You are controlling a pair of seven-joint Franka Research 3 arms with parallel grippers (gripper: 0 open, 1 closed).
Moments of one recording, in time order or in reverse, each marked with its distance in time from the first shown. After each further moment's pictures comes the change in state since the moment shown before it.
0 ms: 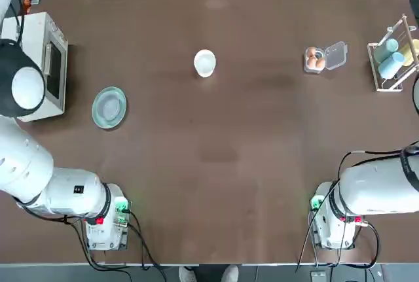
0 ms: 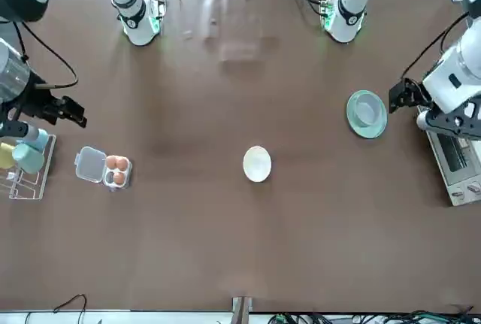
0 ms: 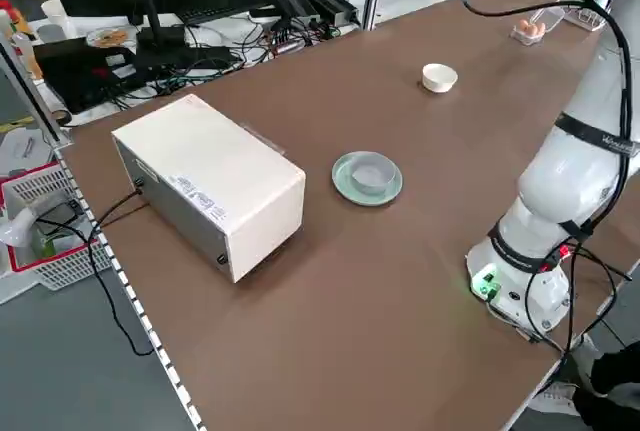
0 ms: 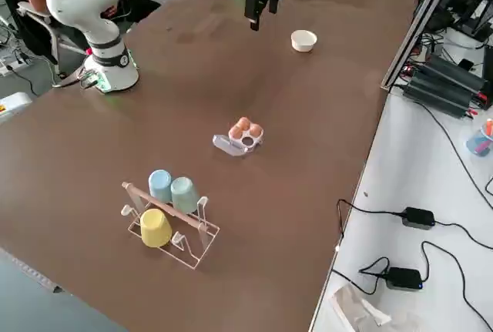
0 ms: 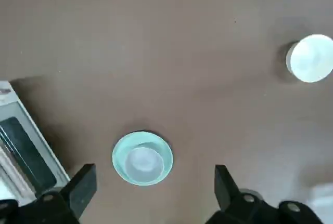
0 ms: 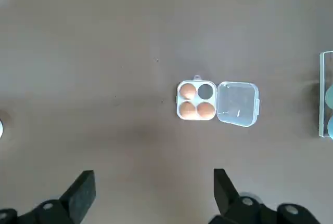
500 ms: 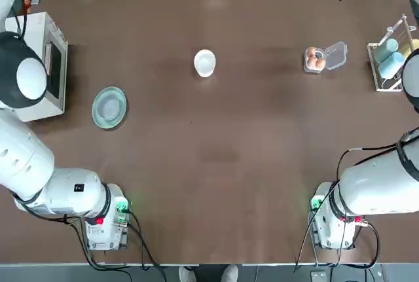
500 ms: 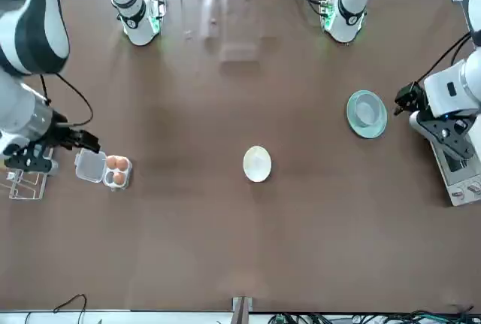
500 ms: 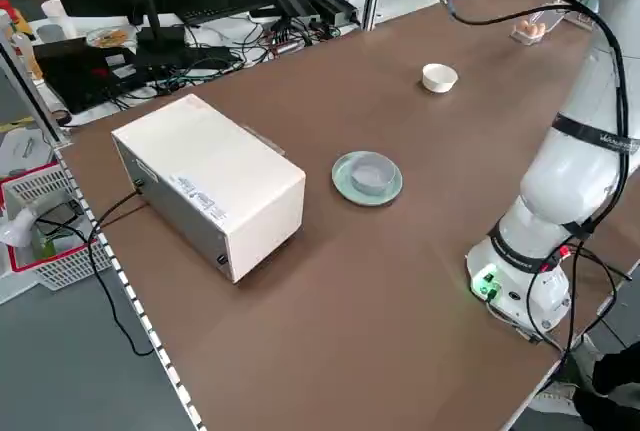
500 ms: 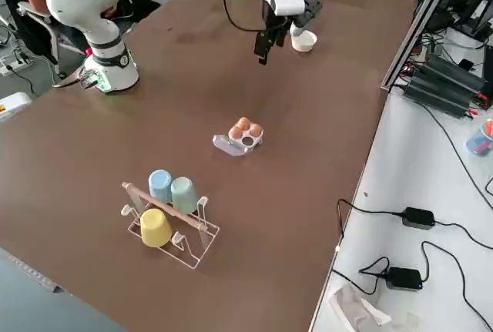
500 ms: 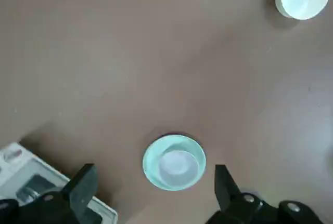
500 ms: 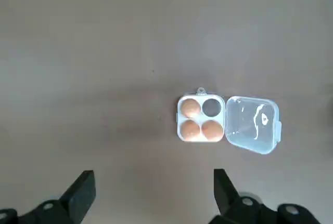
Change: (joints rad) left arm 0.035 0.064 0.011 -0.001 -0.038 0.042 0.436; right arm -0.009 0.136 -0.007 -0.070 -0.001 0.192 0.001
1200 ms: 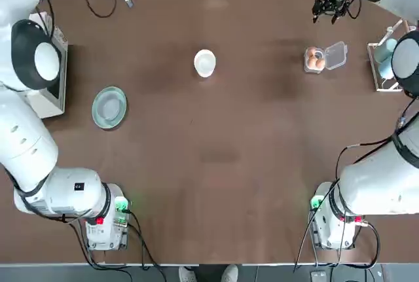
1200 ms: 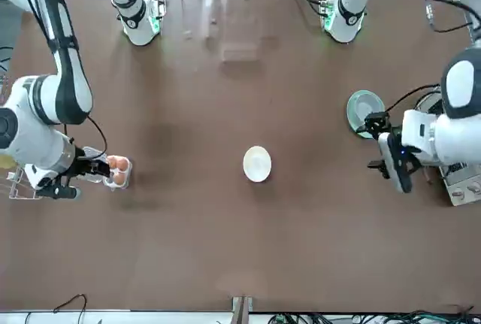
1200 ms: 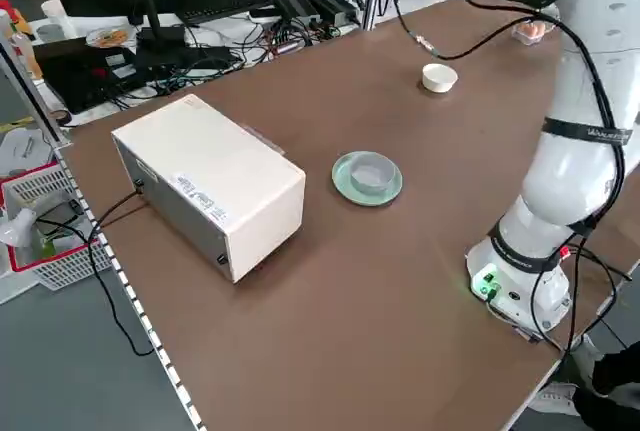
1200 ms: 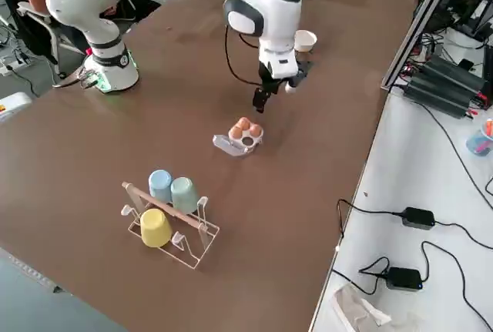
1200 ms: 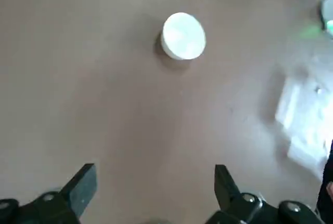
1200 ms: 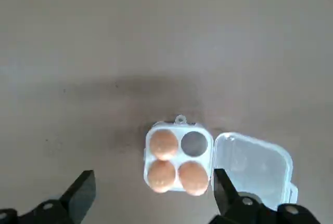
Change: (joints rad) left arm 0.038 0.191 -0.004 -0.036 -0.443 0.067 0.509; right arm -0.058 0.165 -0.001 -0.112 -0.047 0.274 -0.129
